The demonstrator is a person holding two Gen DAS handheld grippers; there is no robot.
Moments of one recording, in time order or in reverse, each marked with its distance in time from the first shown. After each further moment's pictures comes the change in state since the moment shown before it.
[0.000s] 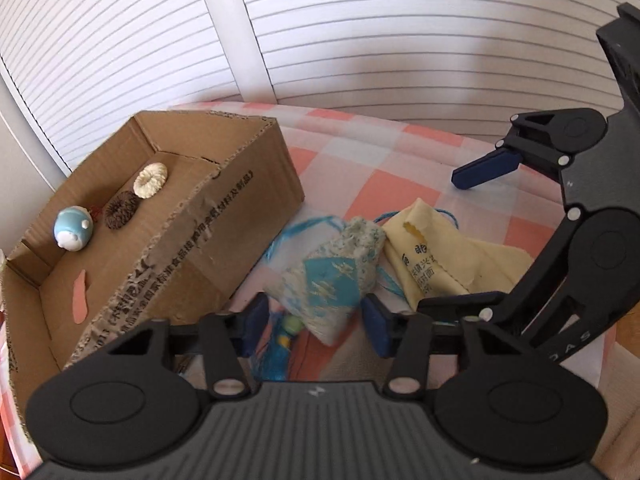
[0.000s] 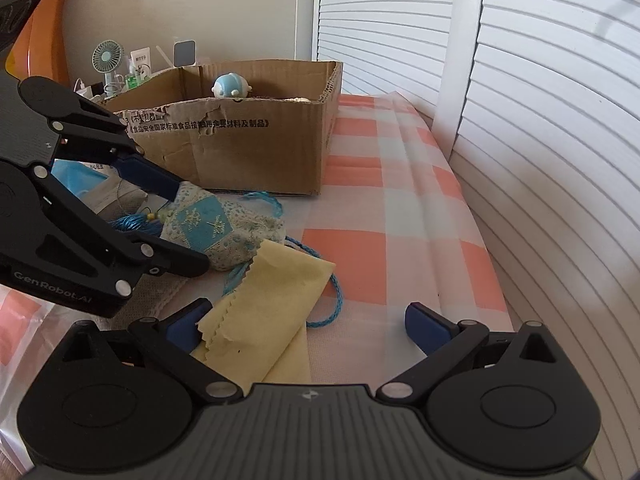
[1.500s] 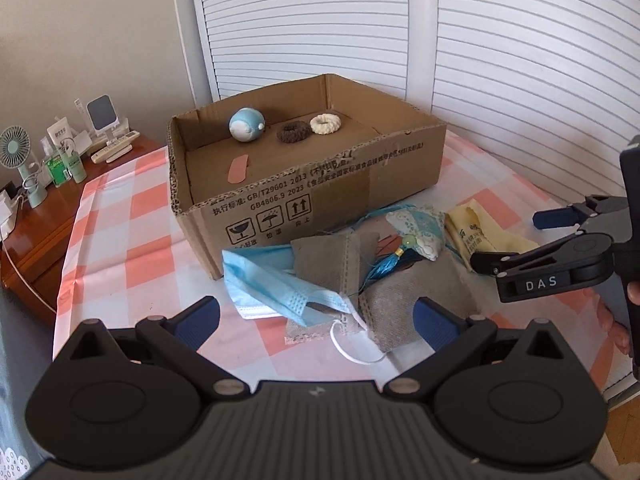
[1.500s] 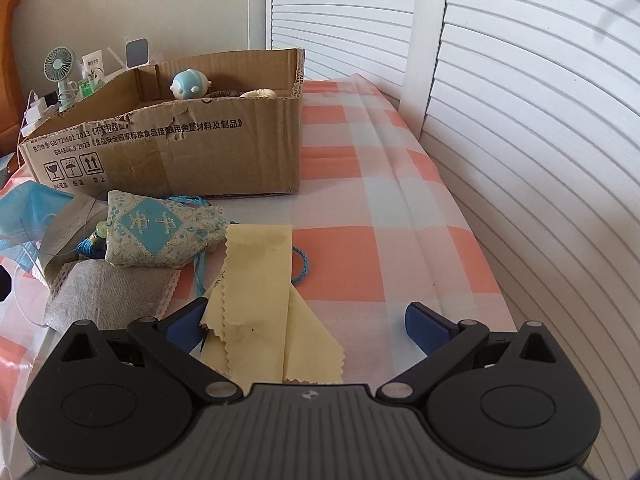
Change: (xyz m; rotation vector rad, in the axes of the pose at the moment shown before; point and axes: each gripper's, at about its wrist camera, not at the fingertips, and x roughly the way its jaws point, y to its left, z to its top) left arm -0.092 0.021 -0.077 -0.474 -0.059 0.254; right arm 0.011 0.012 0.015 0.101 0.056 -0.111
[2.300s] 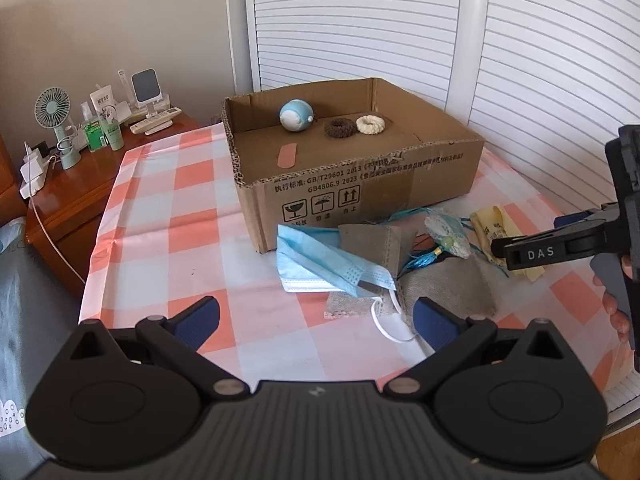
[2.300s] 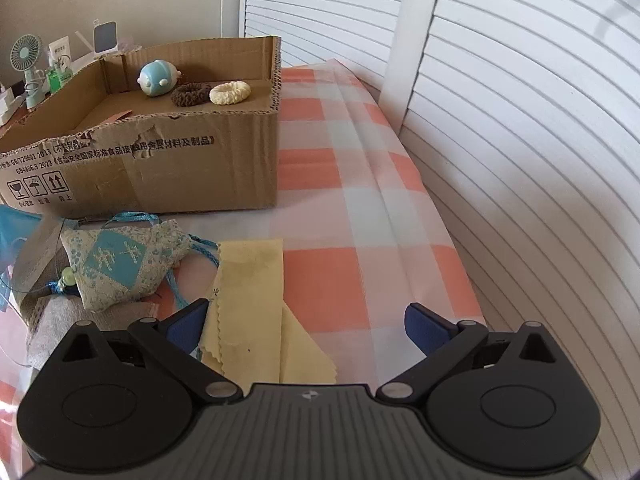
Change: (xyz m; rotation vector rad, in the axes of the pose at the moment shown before) left arm -0.022 0.025 -0.012 -0.128 0.013 0.041; right arm 0.013 0.009 0.031 -0.006 0.080 -0.098
